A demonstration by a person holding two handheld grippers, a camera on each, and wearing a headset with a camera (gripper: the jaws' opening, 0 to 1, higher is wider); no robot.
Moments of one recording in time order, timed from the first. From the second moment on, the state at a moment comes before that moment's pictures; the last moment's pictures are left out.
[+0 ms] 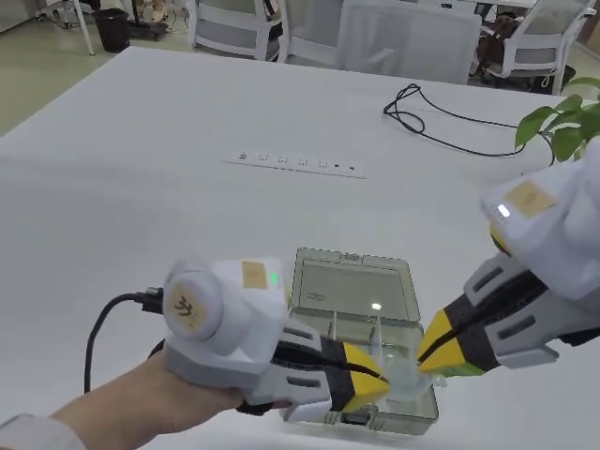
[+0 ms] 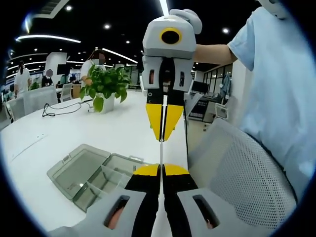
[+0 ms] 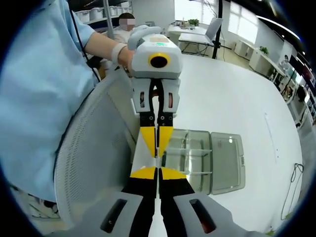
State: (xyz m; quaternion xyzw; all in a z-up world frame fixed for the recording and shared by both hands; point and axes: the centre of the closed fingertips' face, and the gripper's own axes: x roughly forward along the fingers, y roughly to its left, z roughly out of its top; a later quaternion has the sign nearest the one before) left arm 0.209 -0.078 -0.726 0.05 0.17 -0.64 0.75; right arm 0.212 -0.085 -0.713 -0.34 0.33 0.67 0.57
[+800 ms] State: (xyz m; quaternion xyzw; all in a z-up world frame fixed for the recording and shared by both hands) left arm 0.248 -0.035 -0.749 0.08 0.19 -0.52 0.83; right arm 0.257 -0.107 -0.731 -0.38 0.36 0.60 0.61
